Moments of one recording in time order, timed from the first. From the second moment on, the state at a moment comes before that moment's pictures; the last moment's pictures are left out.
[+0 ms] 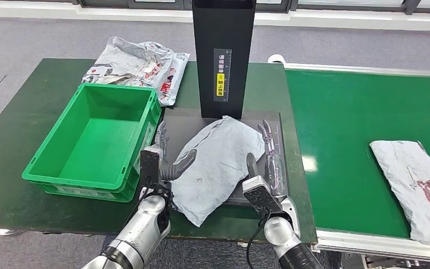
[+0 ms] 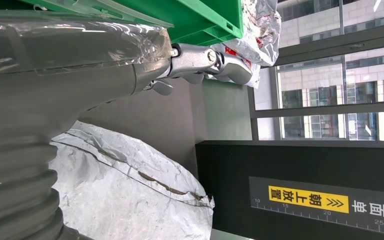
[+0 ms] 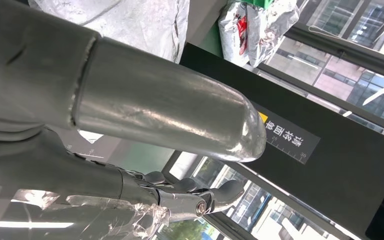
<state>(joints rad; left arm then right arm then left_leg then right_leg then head) -0.46 -0.28 -0.21 -0.72 0.04 0.30 -0.70 -0.24 0.10 0.44 -1.13 0.38 -0.52 -0.49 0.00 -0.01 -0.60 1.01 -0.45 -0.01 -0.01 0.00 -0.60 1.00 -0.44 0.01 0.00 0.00</state>
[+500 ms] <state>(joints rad) -0.47 -0.28 -0.21 -0.71 0.04 0.30 -0.70 -0.24 0.10 0.44 -1.13 0.38 -0.52 -0.49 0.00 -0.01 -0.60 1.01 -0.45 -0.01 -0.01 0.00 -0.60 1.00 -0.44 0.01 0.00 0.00</state>
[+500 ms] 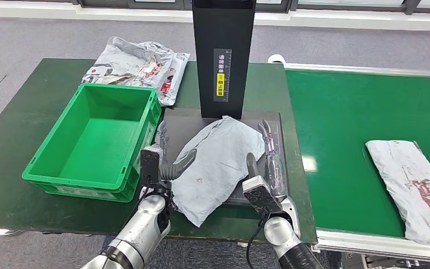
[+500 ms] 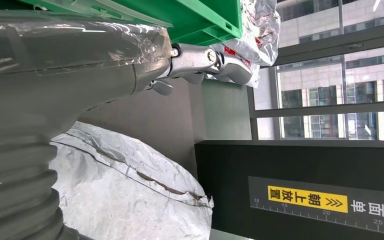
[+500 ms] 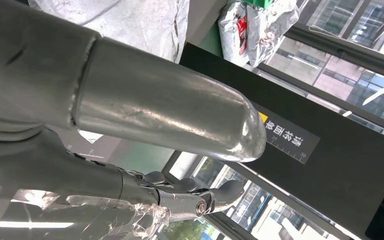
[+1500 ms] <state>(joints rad) -0.58 -0.24 -0.62 -0.51 -0.86 0.26 -0.24 -0.08 0.11 0.27 -1.43 0.35 -0.45 -0.42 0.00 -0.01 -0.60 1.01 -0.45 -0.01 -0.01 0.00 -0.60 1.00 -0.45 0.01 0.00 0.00</state>
